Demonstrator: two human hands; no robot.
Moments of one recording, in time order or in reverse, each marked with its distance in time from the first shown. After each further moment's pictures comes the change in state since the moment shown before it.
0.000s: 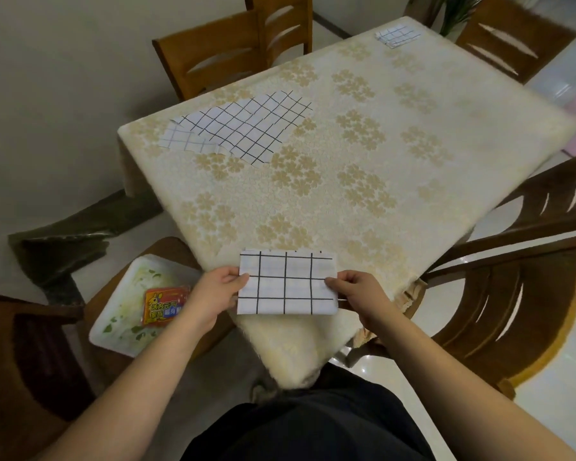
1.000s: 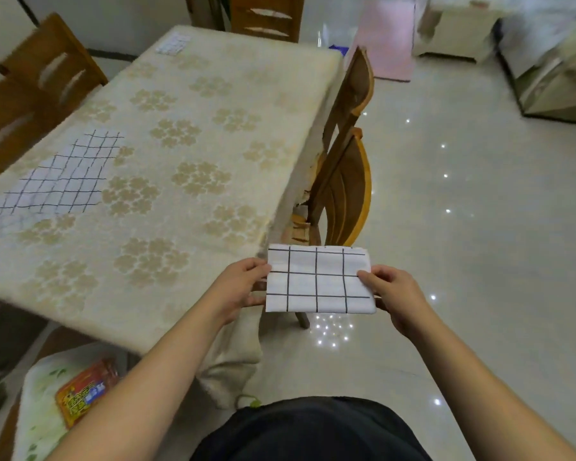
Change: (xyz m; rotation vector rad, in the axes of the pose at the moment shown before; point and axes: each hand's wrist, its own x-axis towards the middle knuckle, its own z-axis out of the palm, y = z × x) left_hand -0.117 -0.009 0.249 0.353 -0.566 -0.005; right_hand -0.234 0.133 -0.192 0.327 0.621 -0.076
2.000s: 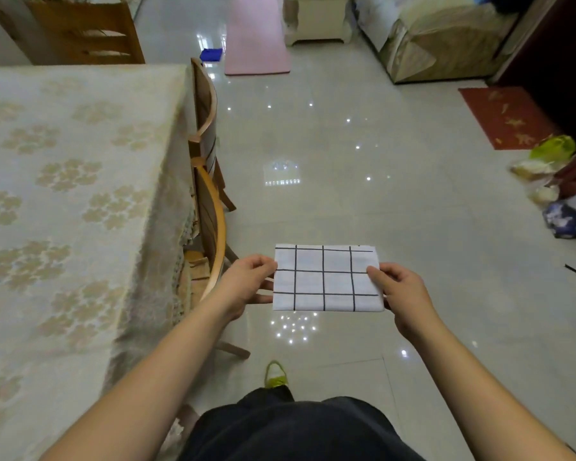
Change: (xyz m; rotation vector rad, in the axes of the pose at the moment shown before) left_hand 0.096 0.070 0.277 0.336 -0.290 0.029; right_hand 0.051 0.017 -0.244 0.273 0.421 -0.030
